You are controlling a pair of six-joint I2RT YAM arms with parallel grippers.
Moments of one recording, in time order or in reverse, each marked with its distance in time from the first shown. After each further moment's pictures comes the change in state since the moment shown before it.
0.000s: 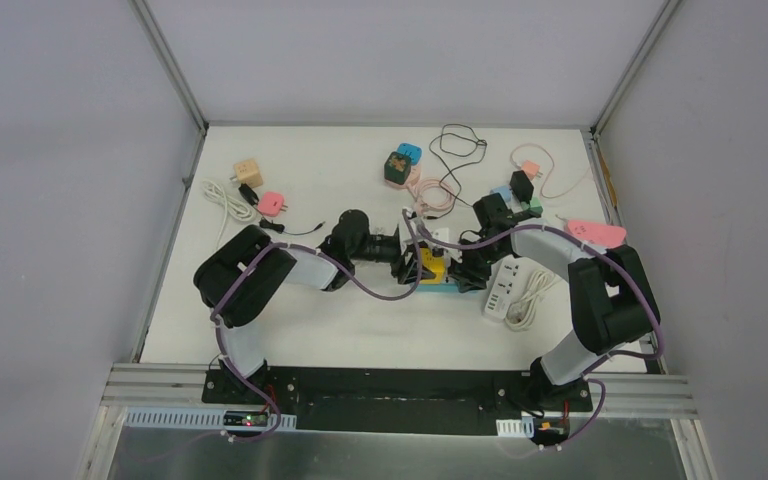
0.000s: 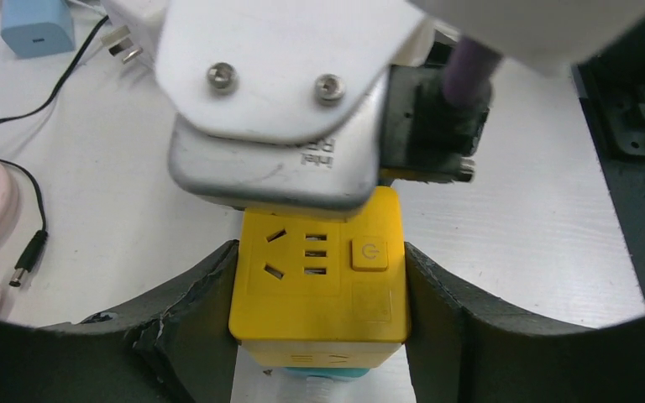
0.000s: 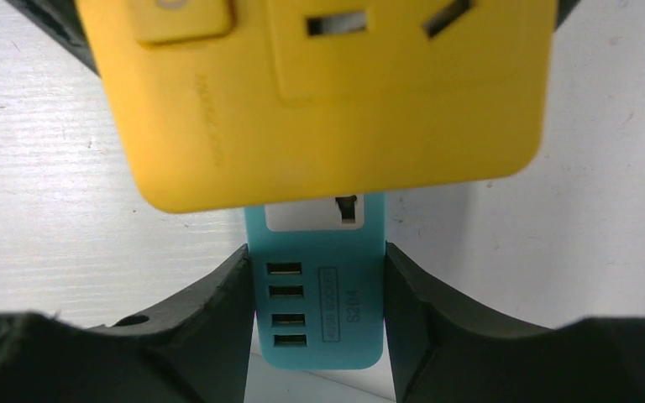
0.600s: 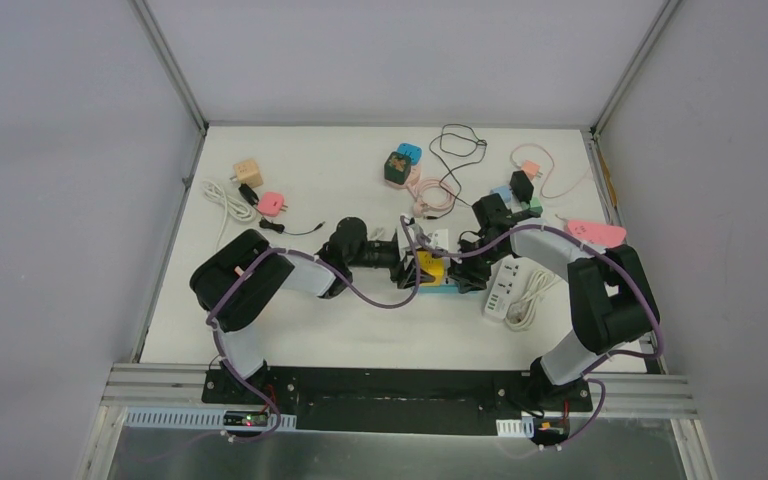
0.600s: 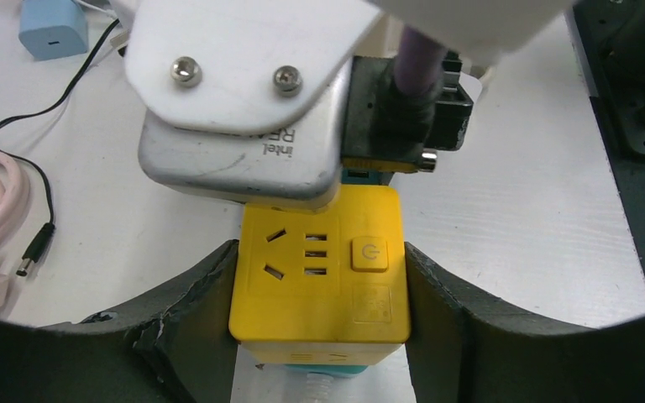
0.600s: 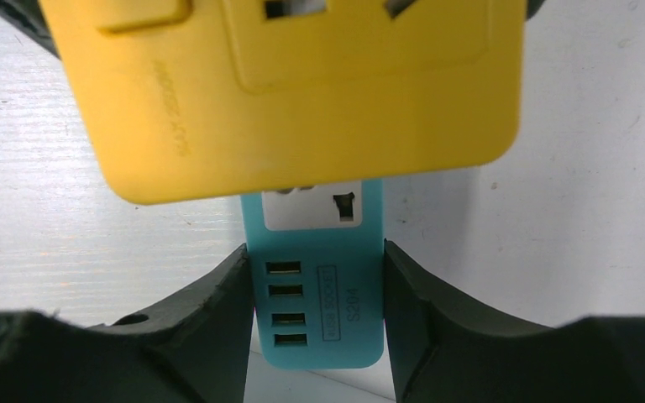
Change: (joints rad) left arm -0.022 -0.031 -0.028 -0.008 -0.042 0.021; right arm 0.002 0.003 0.003 -0.006 -0.001 -0.006
